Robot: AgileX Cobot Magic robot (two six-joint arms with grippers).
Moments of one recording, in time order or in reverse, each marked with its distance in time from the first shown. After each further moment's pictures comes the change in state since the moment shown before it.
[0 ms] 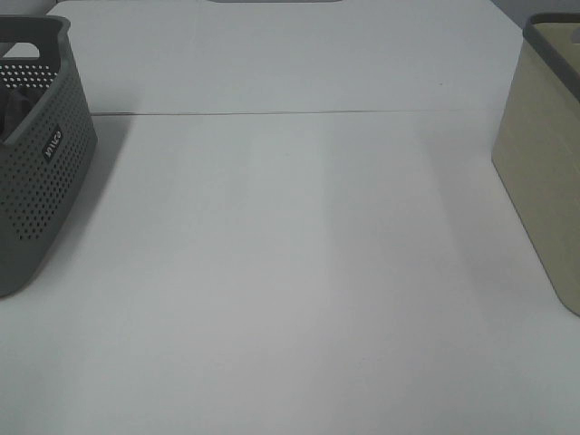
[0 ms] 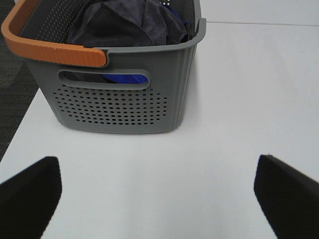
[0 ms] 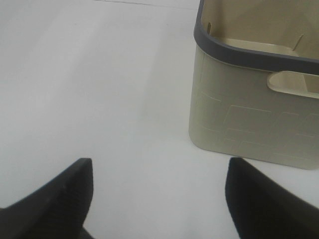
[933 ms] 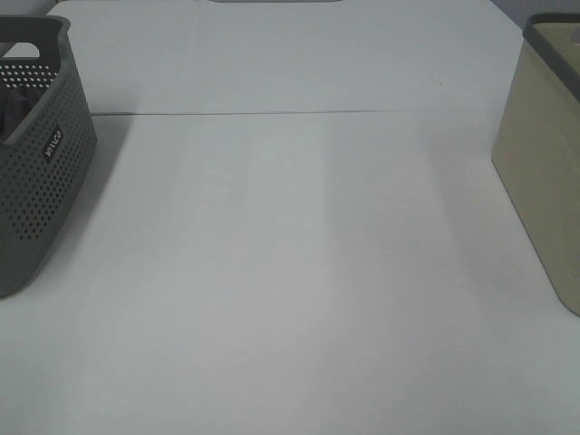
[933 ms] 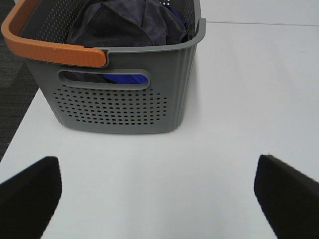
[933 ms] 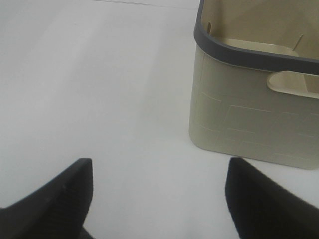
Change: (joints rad) left arm 0.000 0.000 0.000 0.000 0.000 0.000; right arm 0.000 0.000 0.000 0.000 0.000 0.000
